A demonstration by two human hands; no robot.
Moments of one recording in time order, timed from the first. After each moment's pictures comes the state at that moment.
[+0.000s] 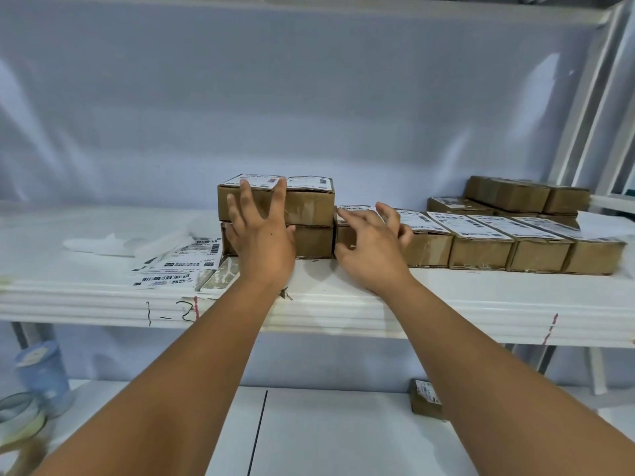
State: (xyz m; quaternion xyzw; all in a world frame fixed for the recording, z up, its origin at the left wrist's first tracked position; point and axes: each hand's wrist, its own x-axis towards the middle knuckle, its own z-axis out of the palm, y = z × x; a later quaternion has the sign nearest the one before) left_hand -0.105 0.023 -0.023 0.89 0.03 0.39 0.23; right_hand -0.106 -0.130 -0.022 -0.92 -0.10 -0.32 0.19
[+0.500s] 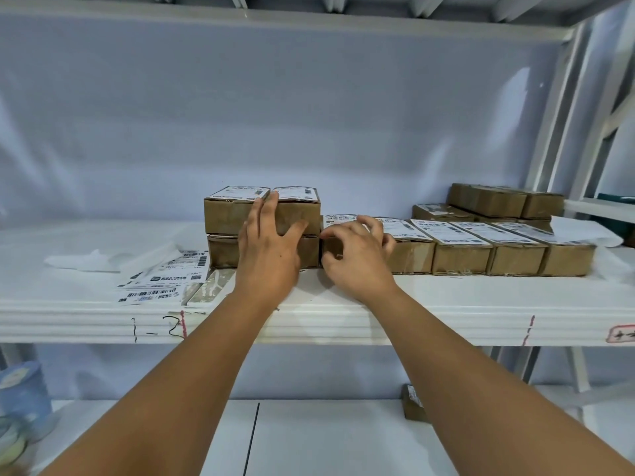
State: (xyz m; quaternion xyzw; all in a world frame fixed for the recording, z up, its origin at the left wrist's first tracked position) left_hand -0.103 0.016 -0.032 0.88 -0.11 0.44 0.10; right_hand -0.109 -0.129 -0.022 -0.91 -0.11 -0.33 0.23
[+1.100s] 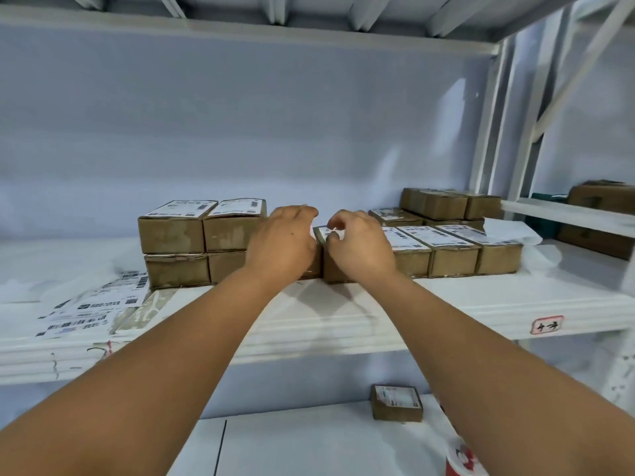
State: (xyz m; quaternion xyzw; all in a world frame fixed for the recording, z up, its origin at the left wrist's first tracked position) left_hand -0.100 -0.067 0.018 0.90 -0.20 0.36 0.11; right_hand -0.109 -0.201 0.012 -0.90 -0.05 -0.36 0.25
